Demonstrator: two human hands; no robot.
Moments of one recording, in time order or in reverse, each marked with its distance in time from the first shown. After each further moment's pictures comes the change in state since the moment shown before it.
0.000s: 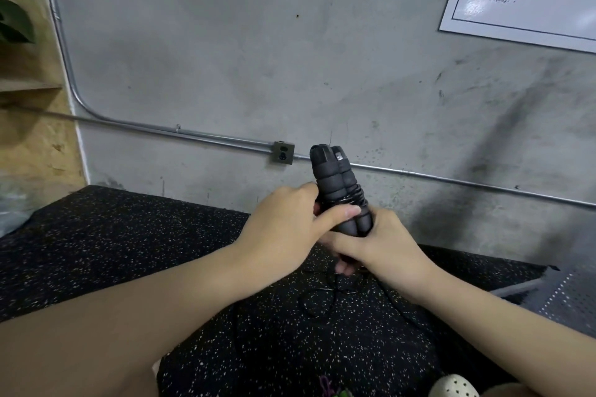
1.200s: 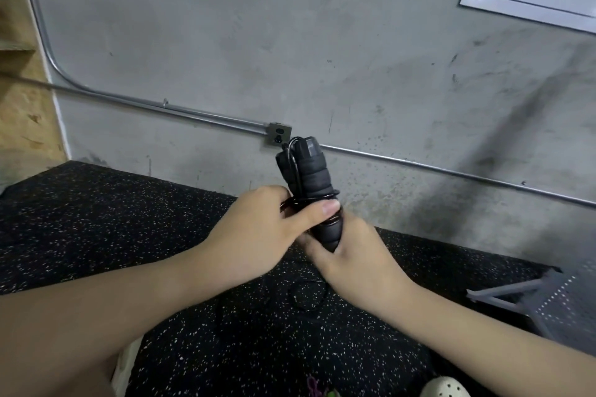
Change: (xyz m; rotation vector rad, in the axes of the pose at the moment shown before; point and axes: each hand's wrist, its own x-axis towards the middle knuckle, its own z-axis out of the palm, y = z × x) left_hand 0.009 -0.037 0.014 -0.196 -0.061 -0.187; right_hand 0.027 0.033 0.020 -0.484 0.041 -0.150
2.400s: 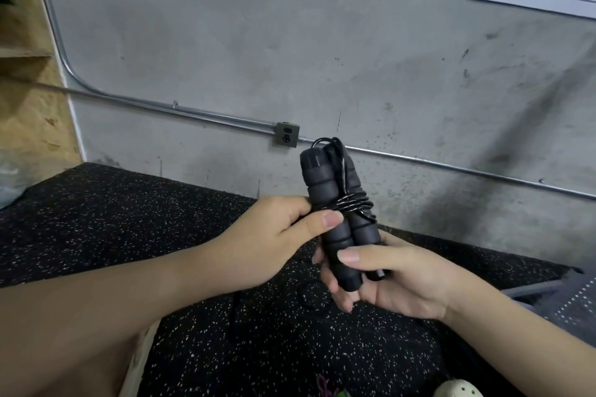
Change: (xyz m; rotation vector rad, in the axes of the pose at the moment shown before) left_hand -0.004 -0.010 0.000 -0.235 -0.246 0.153; right_hand -0.002 0.015 -0.035 0.985 -0.710 0.276
